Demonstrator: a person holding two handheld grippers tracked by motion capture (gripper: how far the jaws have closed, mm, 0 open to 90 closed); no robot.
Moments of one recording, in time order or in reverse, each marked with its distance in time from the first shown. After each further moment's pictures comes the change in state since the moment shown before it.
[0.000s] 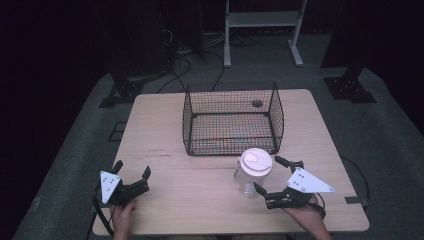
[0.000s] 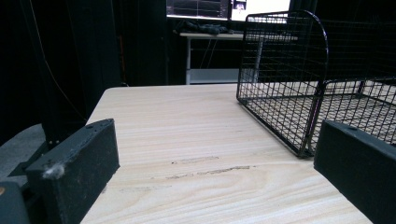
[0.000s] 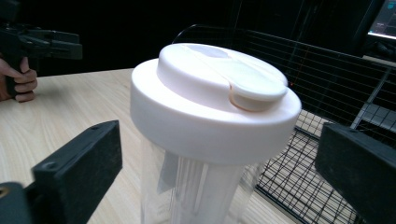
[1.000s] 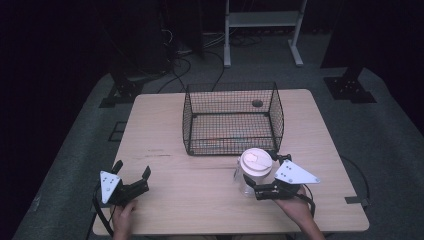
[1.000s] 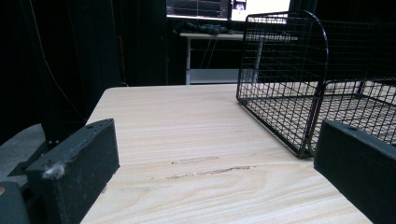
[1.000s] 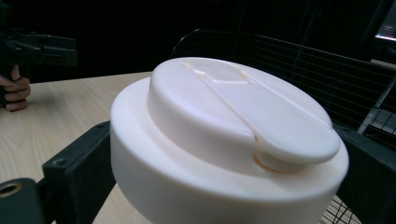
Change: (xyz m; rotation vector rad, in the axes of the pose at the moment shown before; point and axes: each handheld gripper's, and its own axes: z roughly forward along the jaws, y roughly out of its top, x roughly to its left) left arm 0.000 0.000 0.000 -0.001 -0.001 -0.002; right arm 0.001 0.006 0.029 -0.011 0.013 -0.002
